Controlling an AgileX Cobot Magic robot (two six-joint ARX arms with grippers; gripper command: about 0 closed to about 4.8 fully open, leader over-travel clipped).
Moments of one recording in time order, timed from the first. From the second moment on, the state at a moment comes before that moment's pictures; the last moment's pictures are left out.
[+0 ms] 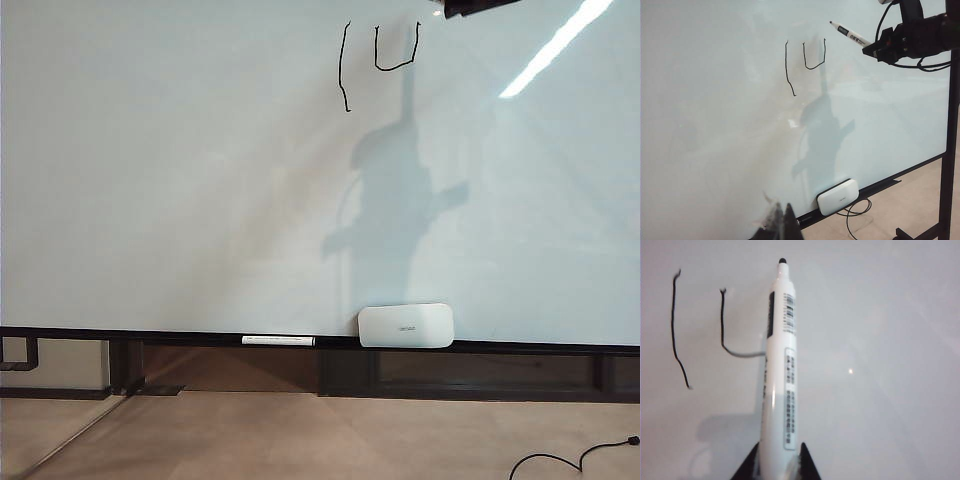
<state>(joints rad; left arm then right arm) -0.30 0.22 0.37 0.07 0.26 0.15 0.40 1.53 1.36 0.15 0.29 -0.13</state>
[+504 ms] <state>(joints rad) -0.30 0.22 0.37 0.07 0.26 0.15 0.39 1.53 1.28 0.15 0.26 -0.11</state>
